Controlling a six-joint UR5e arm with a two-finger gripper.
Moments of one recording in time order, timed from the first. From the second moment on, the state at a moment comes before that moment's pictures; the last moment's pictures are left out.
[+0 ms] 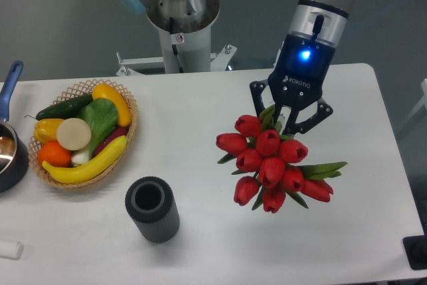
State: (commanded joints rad) arm 2.73 -1.75 -1.57 -0.89 0.79 0.88
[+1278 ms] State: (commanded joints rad) arm 2.63 -1.78 -1.61 -0.73 0.68 0.88
